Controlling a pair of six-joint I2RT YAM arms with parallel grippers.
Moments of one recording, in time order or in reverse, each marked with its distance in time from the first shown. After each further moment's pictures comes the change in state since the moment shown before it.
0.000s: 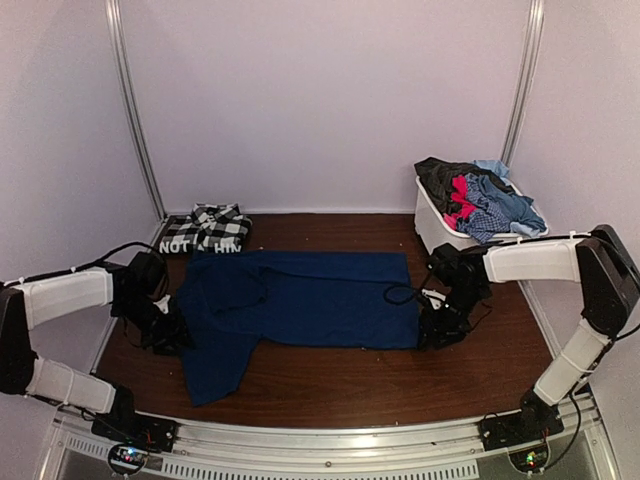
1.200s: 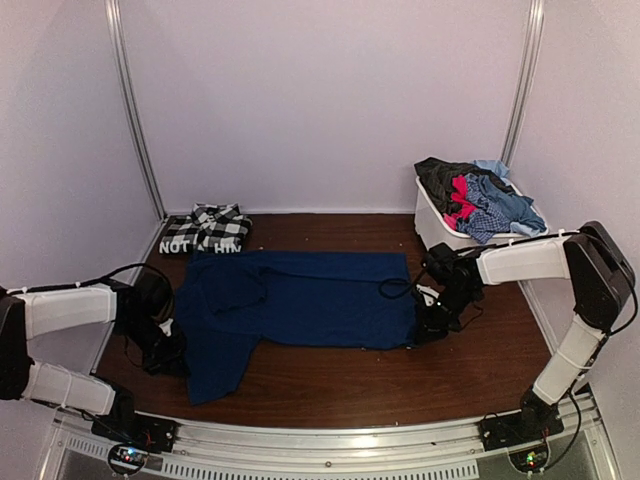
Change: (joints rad) left arm -0.074 -0.048 -0.152 -0.004 0.016 -0.082; right arm -0.001 0.045 -0.023 0.172 -0.020 0.093
